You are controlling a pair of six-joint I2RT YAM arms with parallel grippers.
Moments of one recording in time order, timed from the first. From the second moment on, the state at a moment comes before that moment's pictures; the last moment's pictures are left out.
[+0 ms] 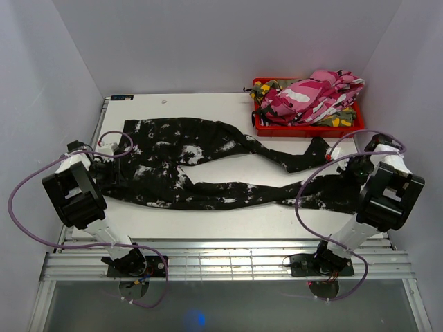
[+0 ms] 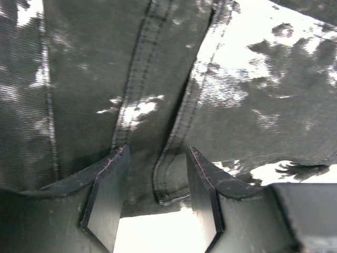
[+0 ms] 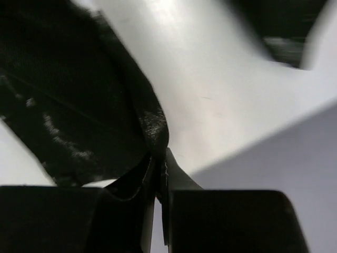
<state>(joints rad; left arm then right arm) 0.53 1.76 1.12 -0.76 0.49 0.54 -0.46 1.70 1.12 -0.85 -0.29 -1.61</state>
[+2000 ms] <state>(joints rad) 0.85 1.68 1.01 -0.71 0.30 0.76 -0.71 1.43 1.05 -1.05 -0.52 -1.66</state>
